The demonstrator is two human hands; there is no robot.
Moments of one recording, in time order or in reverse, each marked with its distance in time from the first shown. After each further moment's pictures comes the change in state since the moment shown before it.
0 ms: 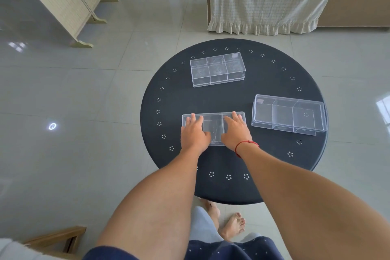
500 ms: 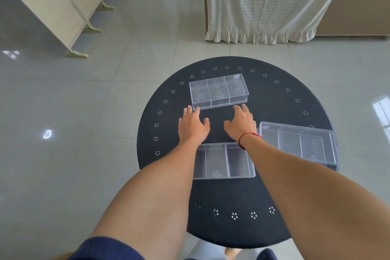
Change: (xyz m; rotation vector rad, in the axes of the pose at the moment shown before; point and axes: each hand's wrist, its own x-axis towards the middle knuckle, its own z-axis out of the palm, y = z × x) left_hand 0.108 0.027 -0.049 -0.032 0.092 0.010; right_hand 0.093 -0.030 -0.063 0.128 0.125 0.148
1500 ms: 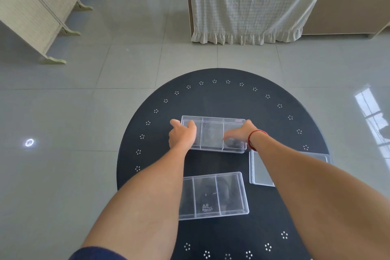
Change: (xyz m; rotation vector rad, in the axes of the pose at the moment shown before) left_hand 0.084 0.026 0.010 -0.407 -0.073 -0.480; right_hand 0.093 0.026 -0.036 0.237 -0.350 0.427
